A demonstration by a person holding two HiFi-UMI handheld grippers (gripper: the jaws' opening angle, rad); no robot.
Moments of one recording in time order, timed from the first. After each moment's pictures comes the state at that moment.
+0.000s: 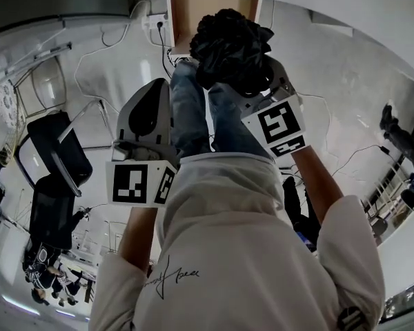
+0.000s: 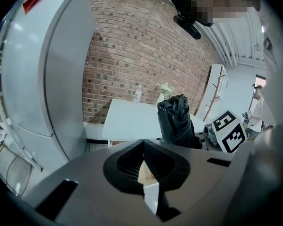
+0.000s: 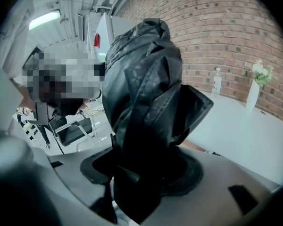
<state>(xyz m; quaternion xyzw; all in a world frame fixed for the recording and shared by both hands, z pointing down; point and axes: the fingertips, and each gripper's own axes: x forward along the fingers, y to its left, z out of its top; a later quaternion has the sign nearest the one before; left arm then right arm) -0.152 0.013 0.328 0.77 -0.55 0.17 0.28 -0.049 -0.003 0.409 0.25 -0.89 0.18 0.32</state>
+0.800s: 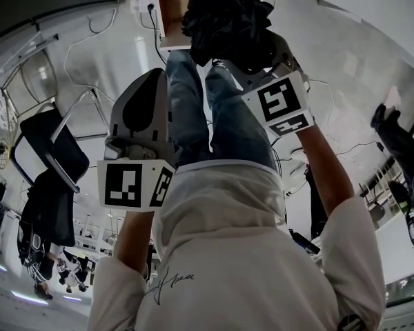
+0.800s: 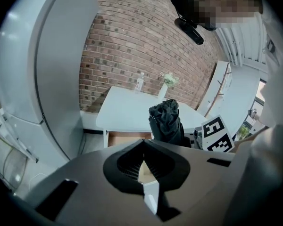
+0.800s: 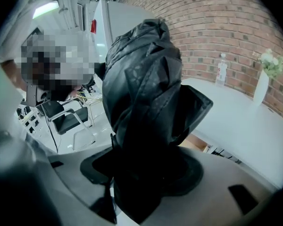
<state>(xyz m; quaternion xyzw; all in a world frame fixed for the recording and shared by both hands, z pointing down) -0.142 -0.016 0.389 0.76 -0.53 0.19 0.33 -0.039 -0.042 0.494 0.23 -0.88 0.17 0.37</state>
